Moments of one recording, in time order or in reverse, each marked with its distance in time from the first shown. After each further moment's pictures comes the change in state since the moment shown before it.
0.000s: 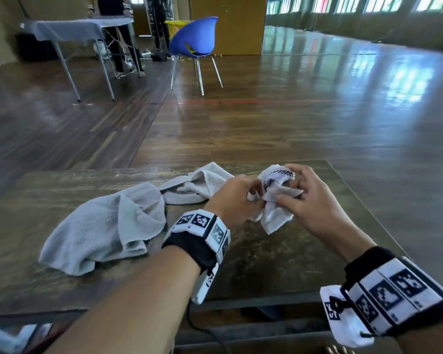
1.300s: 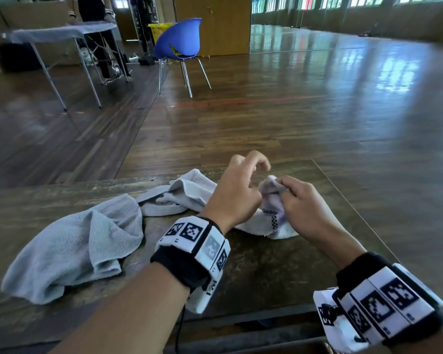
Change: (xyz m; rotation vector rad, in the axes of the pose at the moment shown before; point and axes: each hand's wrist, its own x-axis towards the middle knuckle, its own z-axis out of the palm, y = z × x) left_hand 0.028 0.051 0.010 -0.119 0.173 0.023; right_hand 0.010 0.001 -0.025 -0.204 0.024 -0.008
